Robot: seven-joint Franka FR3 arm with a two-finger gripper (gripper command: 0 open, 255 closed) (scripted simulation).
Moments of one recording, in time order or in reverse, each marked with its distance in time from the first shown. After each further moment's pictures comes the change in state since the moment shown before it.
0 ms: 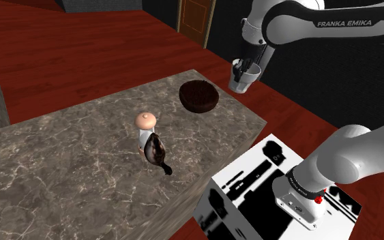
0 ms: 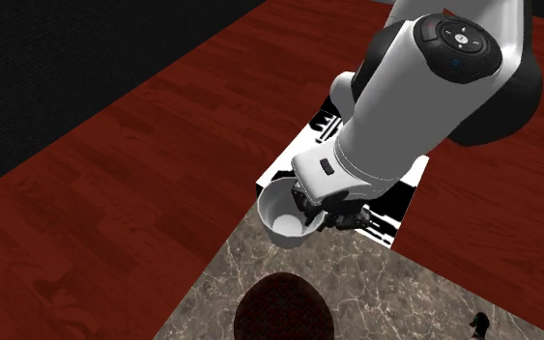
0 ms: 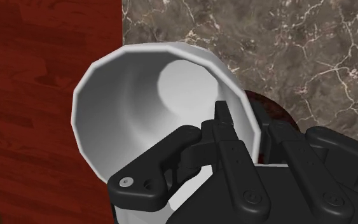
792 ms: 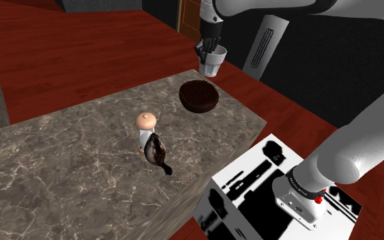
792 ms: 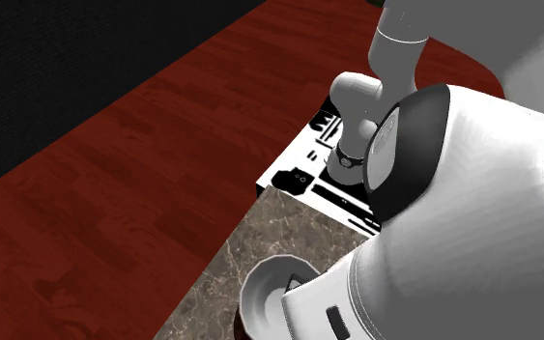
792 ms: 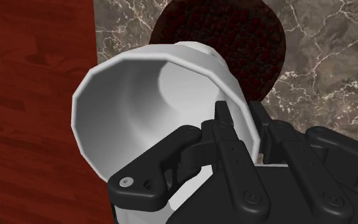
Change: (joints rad) arm 0.016 0.469 0.097 0.538 -0.076 -0.097 0.136
